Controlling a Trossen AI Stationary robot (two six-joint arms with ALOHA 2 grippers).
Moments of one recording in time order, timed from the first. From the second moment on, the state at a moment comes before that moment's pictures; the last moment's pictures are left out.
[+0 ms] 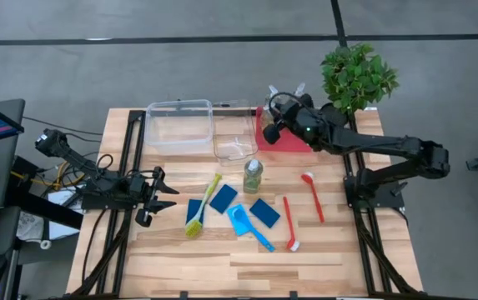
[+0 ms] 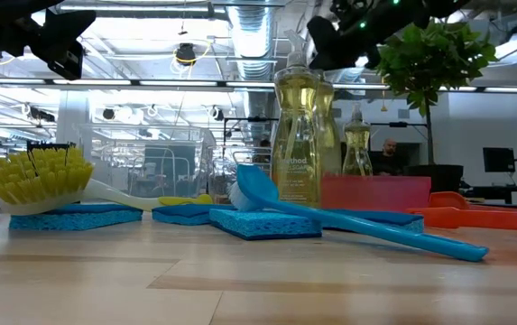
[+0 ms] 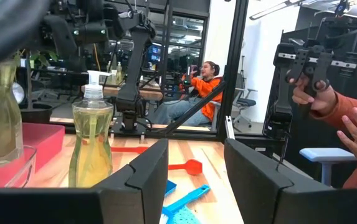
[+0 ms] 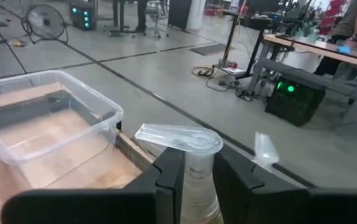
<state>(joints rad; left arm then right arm) -0.60 0.40 0.01 0.57 -0.42 -0.01 -0.32 1.13 0.89 0.13 0.54 0.01</state>
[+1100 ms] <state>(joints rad) -0.60 0.40 0.01 0.57 -0.42 -0.01 -0.29 1.16 0.89 0.01 0.55 0.03</state>
